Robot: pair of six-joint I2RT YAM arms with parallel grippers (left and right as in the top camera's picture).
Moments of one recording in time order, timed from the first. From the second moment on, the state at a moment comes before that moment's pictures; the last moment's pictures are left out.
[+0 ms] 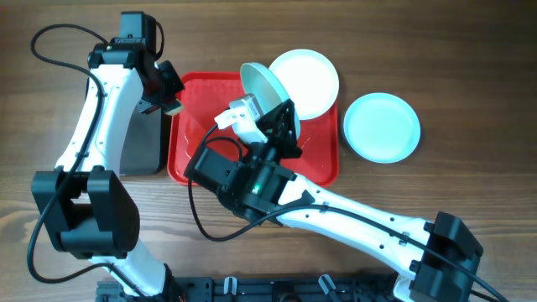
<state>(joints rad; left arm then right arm) -0.03 1.85 1.59 -1.03 0.00 -0.53 1.11 1.74 1.43 -0.80 1.43 0.29</state>
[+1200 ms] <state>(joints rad) -0.03 1.85 1.59 -1.05 0.00 -0.53 0.00 1.67 1.39 -0.89 -0.15 0.24</state>
